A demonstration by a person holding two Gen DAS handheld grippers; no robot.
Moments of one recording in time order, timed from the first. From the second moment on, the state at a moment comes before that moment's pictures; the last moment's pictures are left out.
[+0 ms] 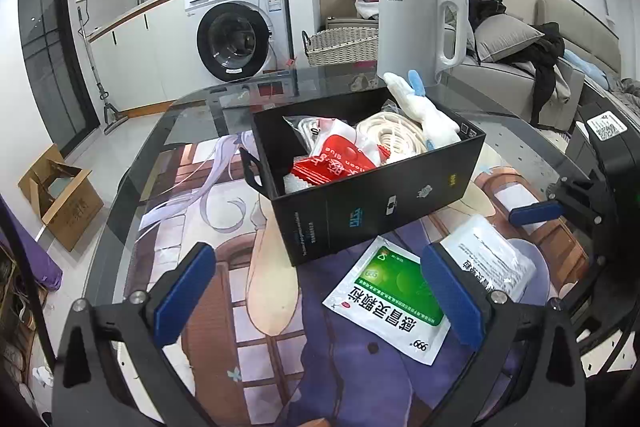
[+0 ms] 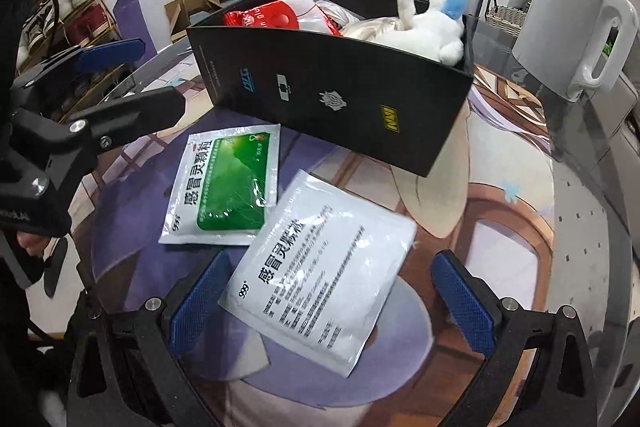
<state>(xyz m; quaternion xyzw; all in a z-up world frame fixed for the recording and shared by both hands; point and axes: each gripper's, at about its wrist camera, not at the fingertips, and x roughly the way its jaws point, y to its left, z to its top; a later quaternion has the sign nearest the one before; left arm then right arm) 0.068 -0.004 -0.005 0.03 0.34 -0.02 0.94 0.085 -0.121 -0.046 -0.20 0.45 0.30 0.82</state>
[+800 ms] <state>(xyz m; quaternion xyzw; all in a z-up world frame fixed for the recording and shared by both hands) 0.069 -0.045 -0.039 0.10 0.44 -0.09 0.89 0.100 -0.146 -0.045 -0.19 0.44 0.29 0.83</state>
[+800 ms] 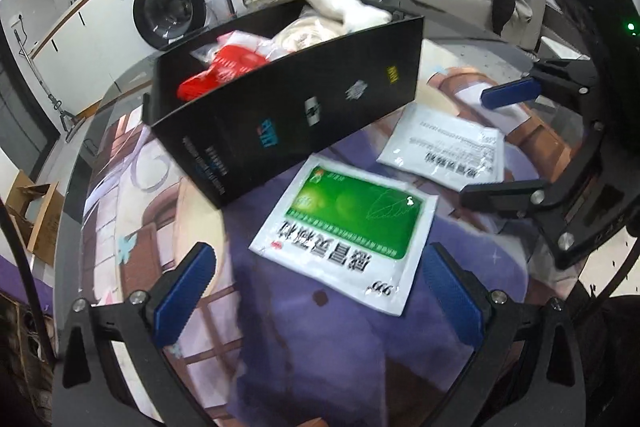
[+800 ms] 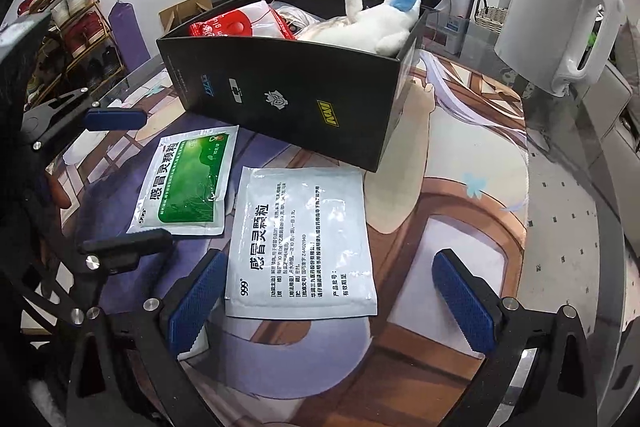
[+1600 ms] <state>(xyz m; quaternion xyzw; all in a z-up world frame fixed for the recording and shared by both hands) 0.090 -0.025 -0.042 -0.03 0.46 -0.06 0.89 0.099 -0.148 -0.046 -0.19 0.44 0.30 0.83</state>
